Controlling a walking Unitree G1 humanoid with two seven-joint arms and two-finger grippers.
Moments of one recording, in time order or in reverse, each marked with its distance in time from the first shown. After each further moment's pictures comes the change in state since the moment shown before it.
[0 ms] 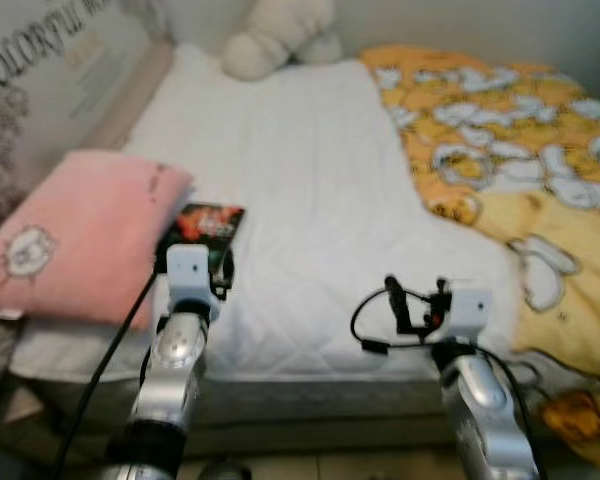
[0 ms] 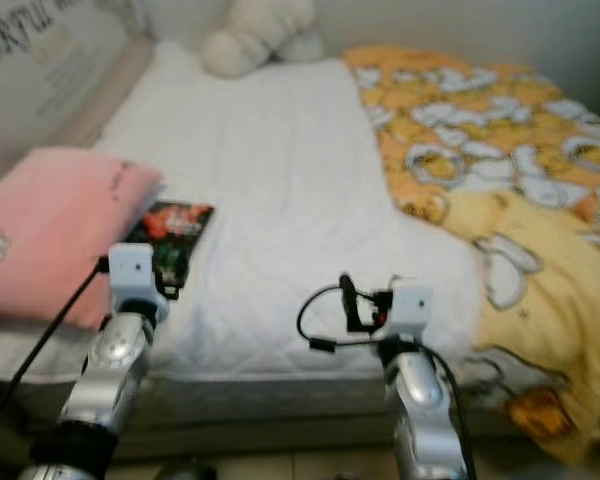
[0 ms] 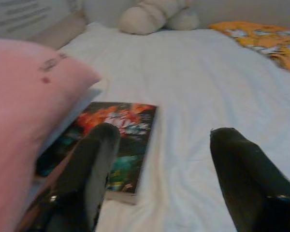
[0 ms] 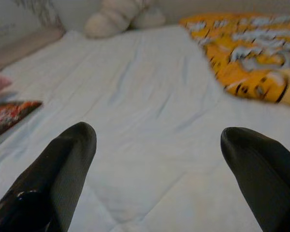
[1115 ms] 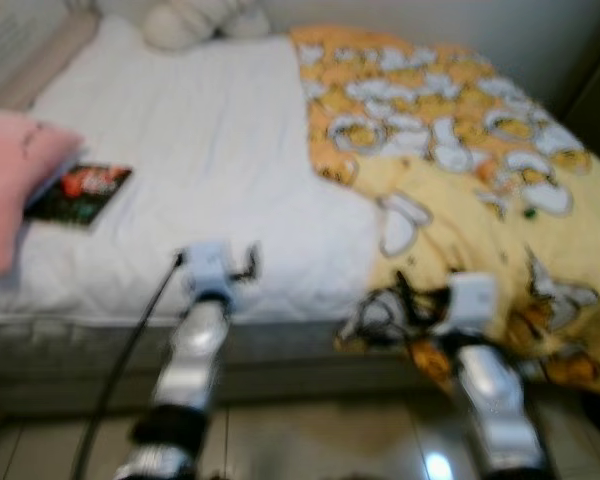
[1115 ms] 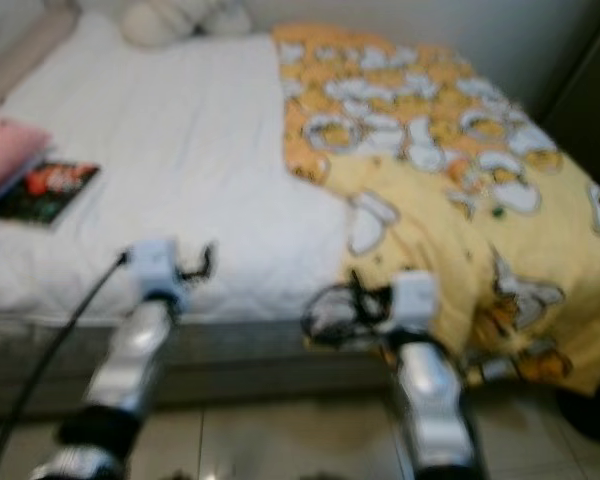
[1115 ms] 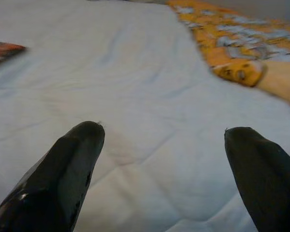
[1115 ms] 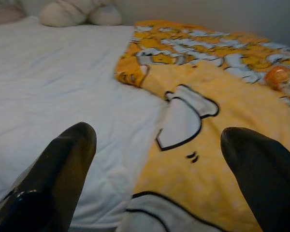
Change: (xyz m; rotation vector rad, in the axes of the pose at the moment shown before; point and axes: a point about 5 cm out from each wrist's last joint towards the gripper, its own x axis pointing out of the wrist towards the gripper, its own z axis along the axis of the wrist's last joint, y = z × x) left arm 0.010 -0.010 -0.002 -0.085 0.053 0.050; right arm 0.008 -0.004 0.000 -0.116 -0.016 0.015
